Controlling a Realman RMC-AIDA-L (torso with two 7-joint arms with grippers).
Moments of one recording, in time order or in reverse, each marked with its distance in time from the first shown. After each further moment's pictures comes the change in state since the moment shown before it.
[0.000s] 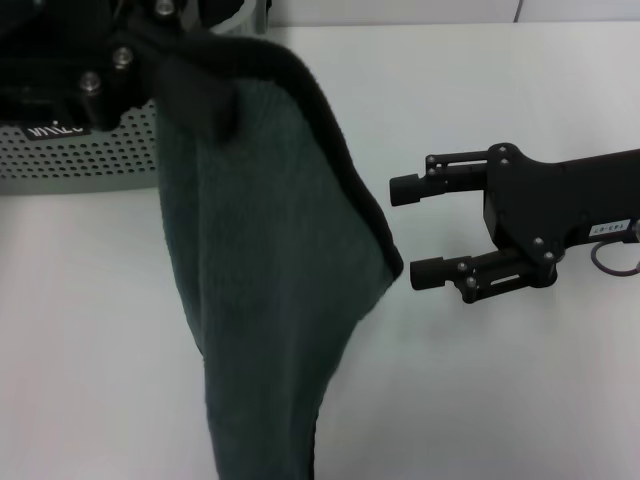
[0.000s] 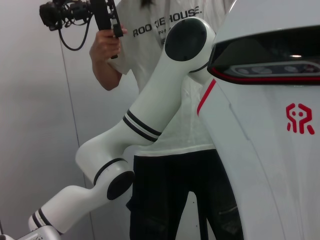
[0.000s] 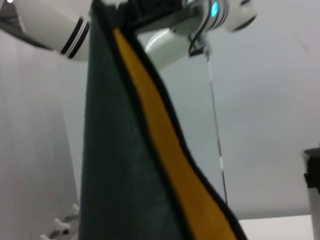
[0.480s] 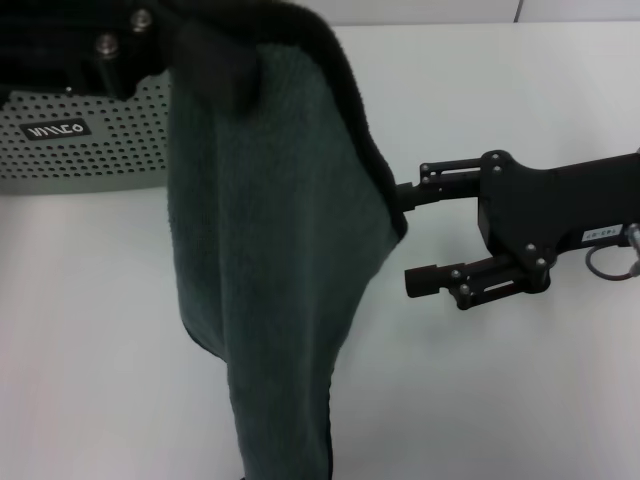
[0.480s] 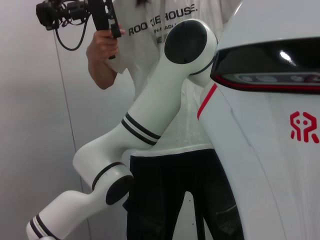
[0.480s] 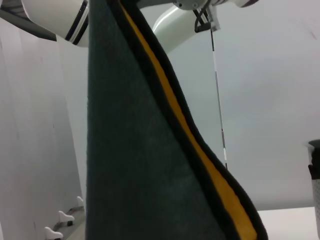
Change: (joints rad) left arm -0.045 0.001 -0.009 -0.002 0.000 -0.001 -0.032; right arm 0.008 0.006 0.002 0.007 -0.022 -0.007 0.001
